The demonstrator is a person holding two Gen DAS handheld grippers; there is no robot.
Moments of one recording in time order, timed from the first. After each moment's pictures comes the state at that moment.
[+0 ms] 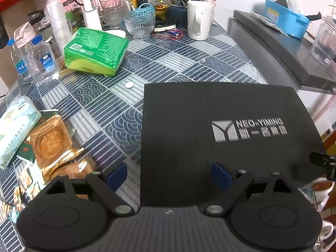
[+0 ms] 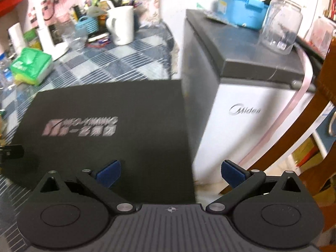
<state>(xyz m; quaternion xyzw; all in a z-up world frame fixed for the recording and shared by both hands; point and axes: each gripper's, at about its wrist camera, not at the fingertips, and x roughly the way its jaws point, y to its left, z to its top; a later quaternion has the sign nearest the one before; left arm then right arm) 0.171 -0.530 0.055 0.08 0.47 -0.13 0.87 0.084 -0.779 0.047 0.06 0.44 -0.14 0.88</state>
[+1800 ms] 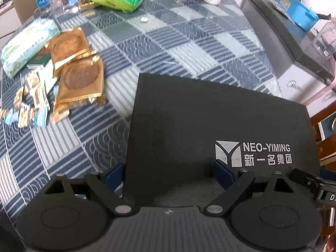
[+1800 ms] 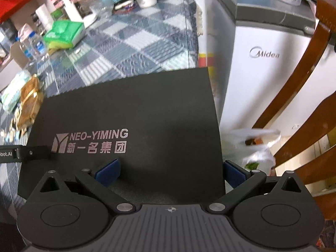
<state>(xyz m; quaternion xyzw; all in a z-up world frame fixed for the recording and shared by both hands) 0.066 -0.495 0.046 -0.01 0.56 -0.11 0.82 -0.018 -0.763 0.033 0.13 0.51 -0.04 0.85</state>
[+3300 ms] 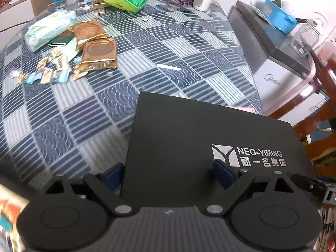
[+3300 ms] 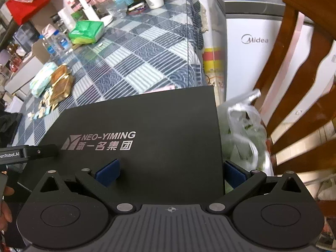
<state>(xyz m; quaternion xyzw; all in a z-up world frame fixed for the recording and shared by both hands) -0.061 -0.472 0.090 -0.03 0.54 -0.12 0.83 -0.139 -0.760 0.079 0.17 0.51 -0.01 0.85</state>
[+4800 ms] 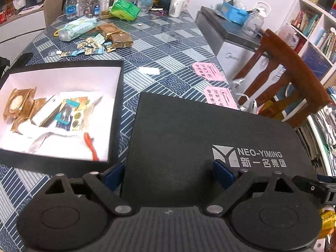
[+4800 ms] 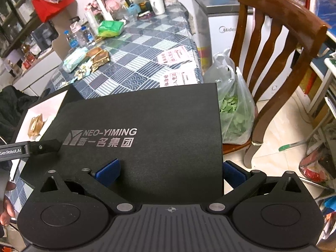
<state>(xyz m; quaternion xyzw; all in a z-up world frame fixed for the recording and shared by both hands) -0.313 -0.346 0.158 -0.01 0.49 -0.20 0.85 -0.427 -0.624 0.155 0.17 0.47 -0.06 0.86</state>
